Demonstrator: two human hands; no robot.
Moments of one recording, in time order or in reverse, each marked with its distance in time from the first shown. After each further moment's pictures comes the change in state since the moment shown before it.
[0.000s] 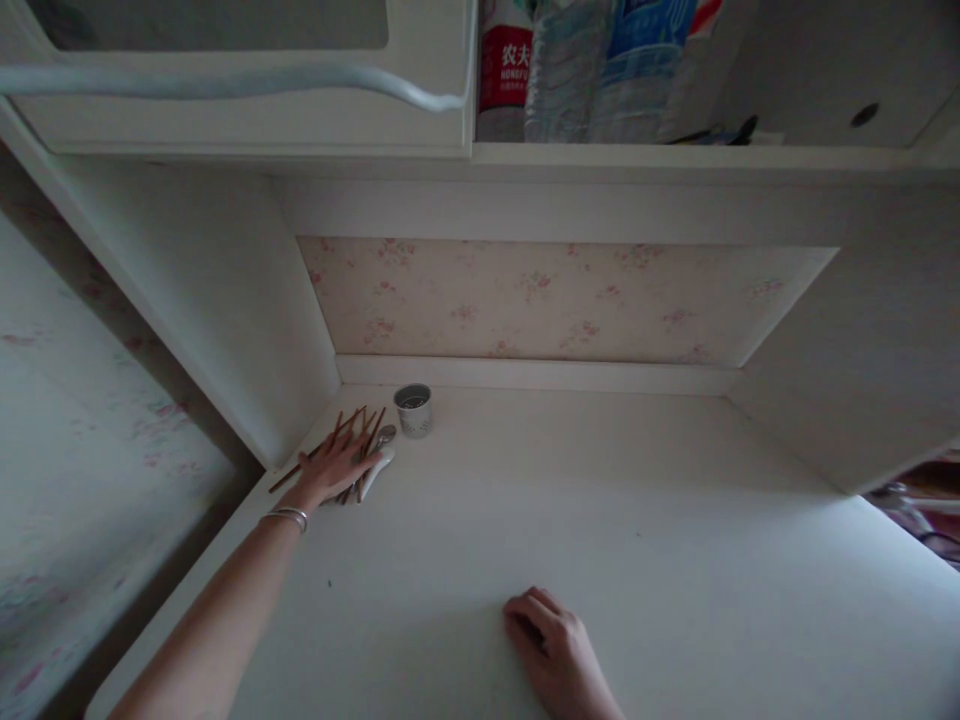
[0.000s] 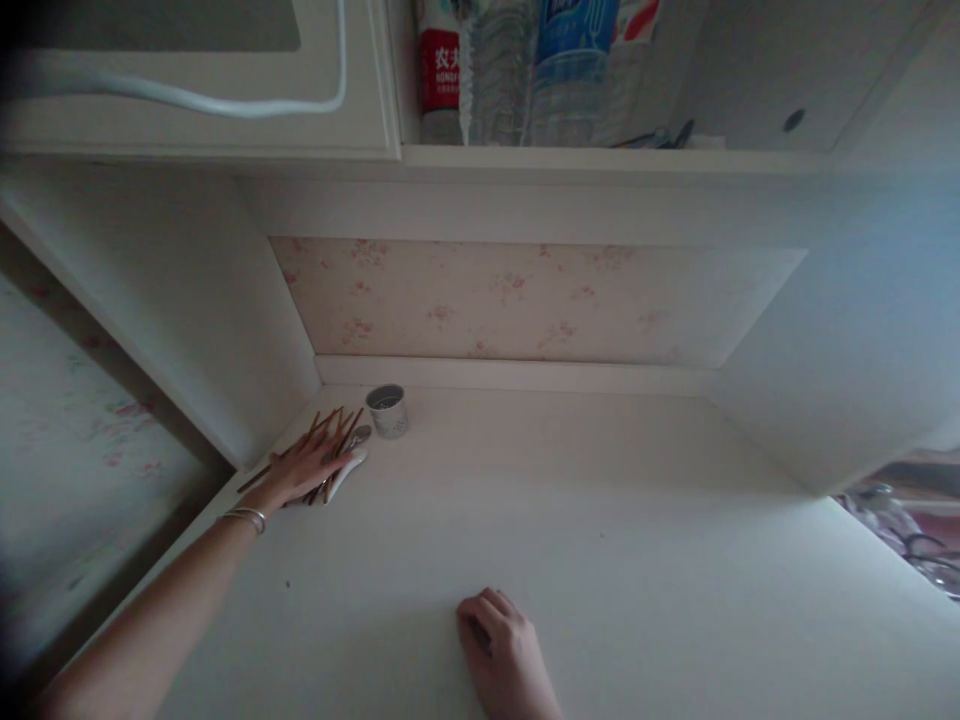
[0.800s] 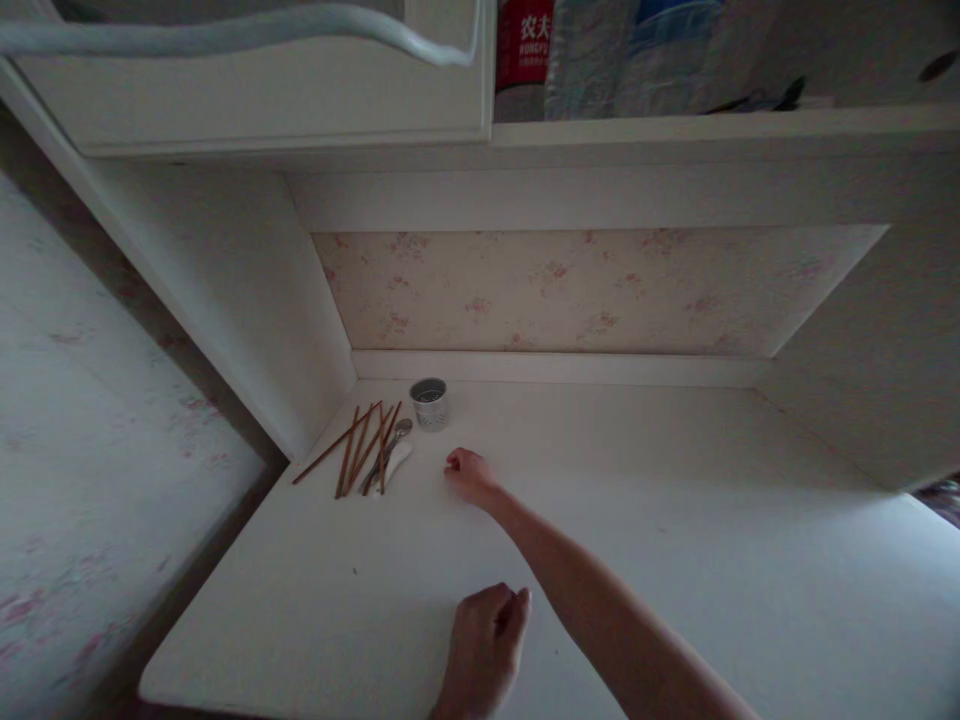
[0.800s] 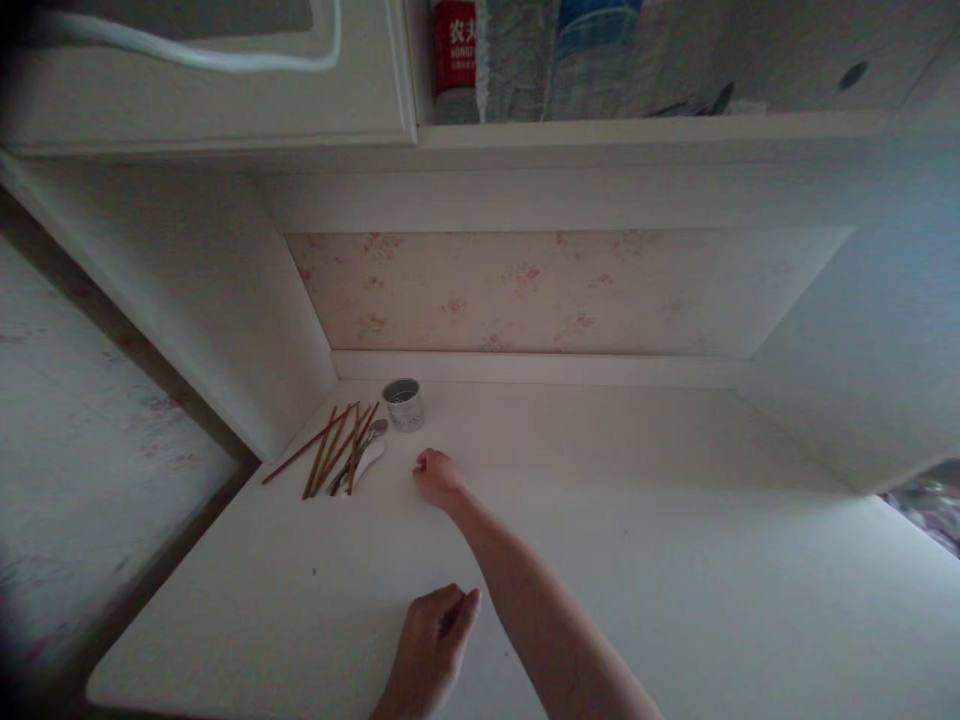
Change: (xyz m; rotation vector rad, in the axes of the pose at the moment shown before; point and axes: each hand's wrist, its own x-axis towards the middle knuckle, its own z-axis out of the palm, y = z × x) left_hand -0.211 0.215 0.091 -0.855 -0.022 0.151; right_hand 0.214 -0.030 0.068 -0.085 -0.231 0.182
